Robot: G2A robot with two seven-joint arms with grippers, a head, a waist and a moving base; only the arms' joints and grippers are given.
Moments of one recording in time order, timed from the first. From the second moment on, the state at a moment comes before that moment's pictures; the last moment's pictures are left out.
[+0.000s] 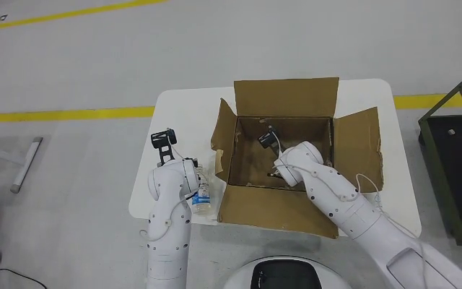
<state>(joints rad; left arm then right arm) 0.94 -1.56 -1.43 -1.62 1.81 0.31 -1.37 -0.68 -1.45 0.87 -1.19 -1.41 0.15 1.22</state>
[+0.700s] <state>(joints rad) 0.94 -1.56 -1.43 -1.62 1.81 0.31 -1.37 -0.68 -1.47 0.92 -1.21 -1.41 0.14 1.20</state>
